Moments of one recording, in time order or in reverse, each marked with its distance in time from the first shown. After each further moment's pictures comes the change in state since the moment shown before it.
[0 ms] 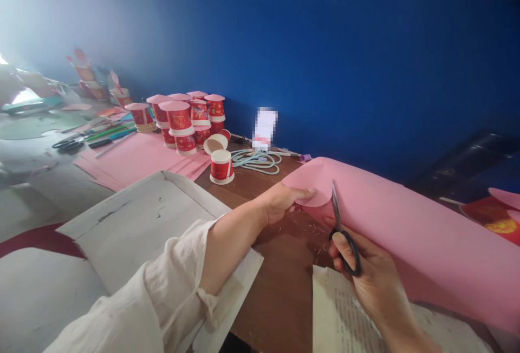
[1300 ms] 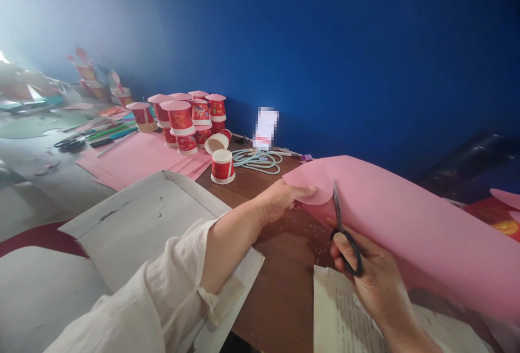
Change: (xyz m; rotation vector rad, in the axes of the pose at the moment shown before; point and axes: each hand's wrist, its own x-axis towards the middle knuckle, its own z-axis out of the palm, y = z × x) left_hand 0.000 0.001 -0.005 0.032 -0.027 0.078; right_hand 0.004 0.006 -0.003 0.020 -0.018 0.006
